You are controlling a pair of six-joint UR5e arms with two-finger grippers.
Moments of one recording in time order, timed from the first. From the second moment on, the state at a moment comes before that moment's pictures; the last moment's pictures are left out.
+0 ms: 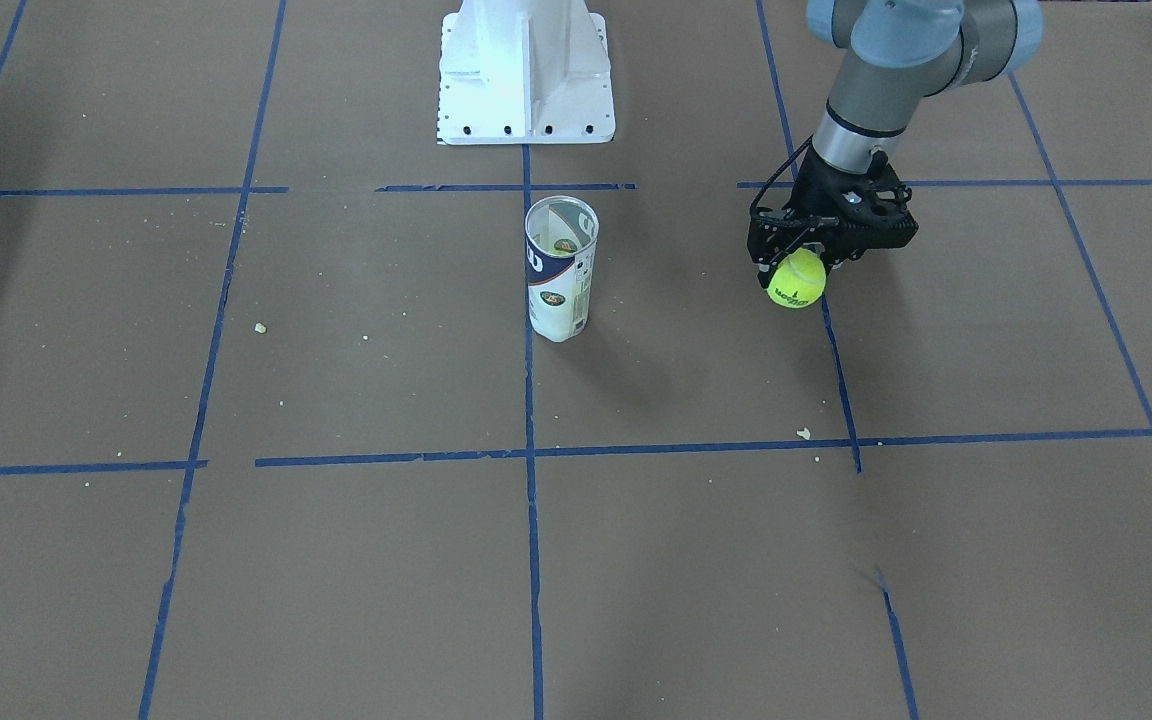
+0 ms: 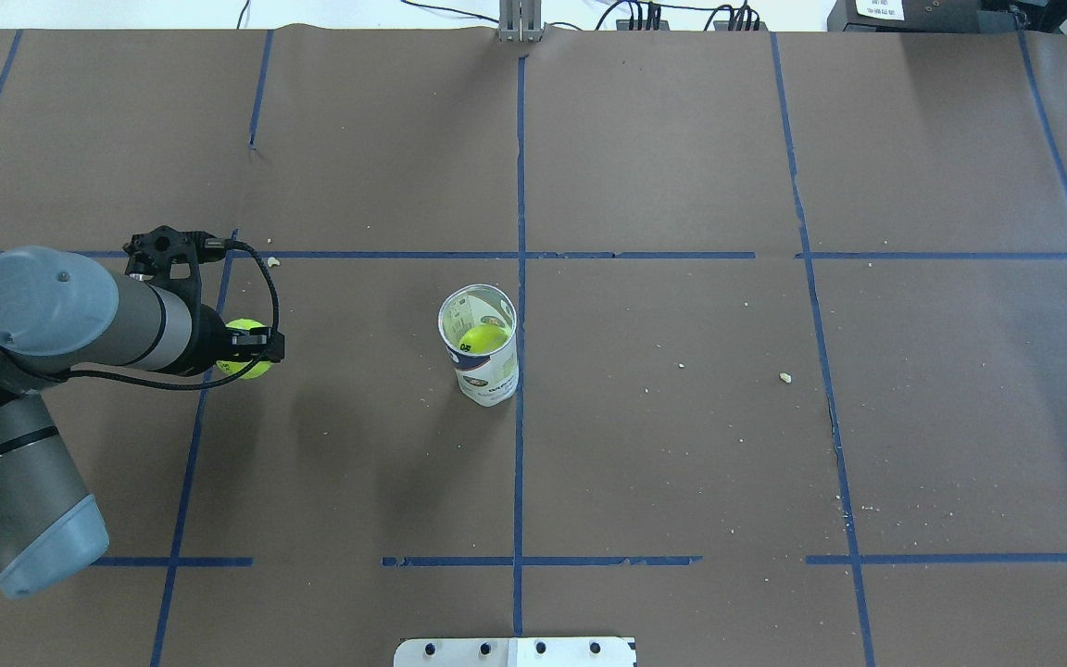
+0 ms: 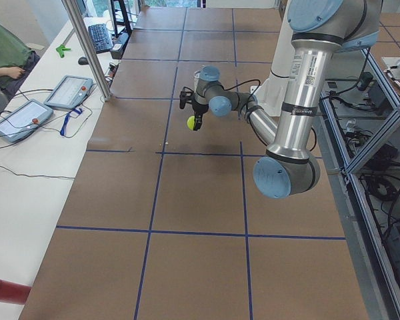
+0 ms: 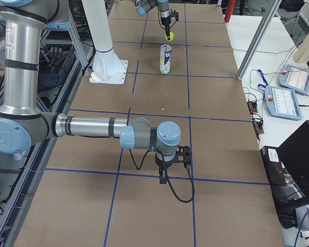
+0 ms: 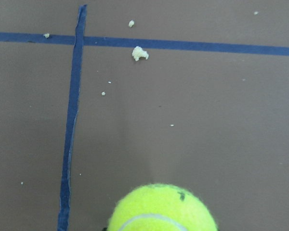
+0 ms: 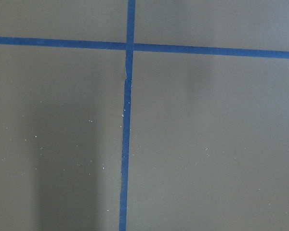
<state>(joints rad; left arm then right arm) -0.68 -1.83 -2.04 -1.69 -1.85 -1.19 1.54 -1.71 1.70 -1.58 2.29 -0.01</state>
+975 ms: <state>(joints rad) -0.68 -2.26 -2.05 -1.26 -1.94 -1.37 1.54 -1.71 1.70 -1.58 2.29 -0.01</state>
